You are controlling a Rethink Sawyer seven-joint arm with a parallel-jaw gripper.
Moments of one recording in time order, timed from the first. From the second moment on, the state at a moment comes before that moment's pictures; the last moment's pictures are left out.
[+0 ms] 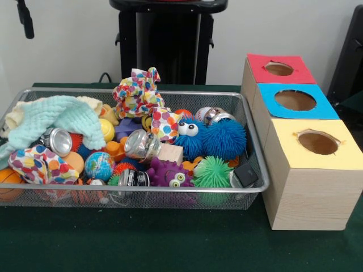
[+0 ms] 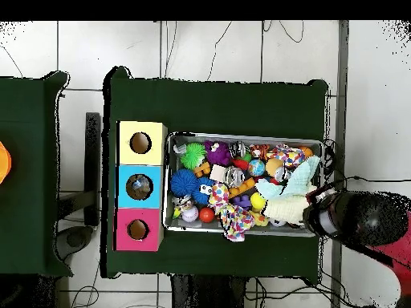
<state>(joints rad) -0.69 -0.90 0.01 1.65 -0.18 0.88 2.30</state>
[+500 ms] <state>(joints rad) -0.65 -0.90 0.01 1.66 -0.19 0.83 2.30</state>
